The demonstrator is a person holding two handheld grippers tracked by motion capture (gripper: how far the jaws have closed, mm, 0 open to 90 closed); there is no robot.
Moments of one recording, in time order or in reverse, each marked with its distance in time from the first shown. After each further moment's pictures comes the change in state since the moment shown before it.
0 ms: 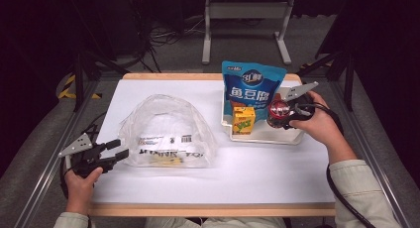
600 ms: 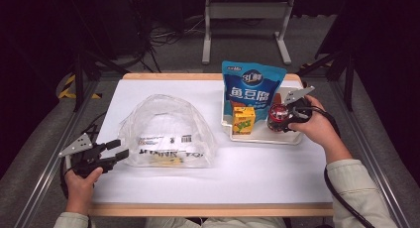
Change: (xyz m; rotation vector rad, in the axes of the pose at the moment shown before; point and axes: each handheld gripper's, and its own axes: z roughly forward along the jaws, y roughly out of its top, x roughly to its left) left arm 0.000 0.000 0.000 0.002 0.001 0.004; right arm -0.007 -0.018 0.021 0.039 0.015 0.031
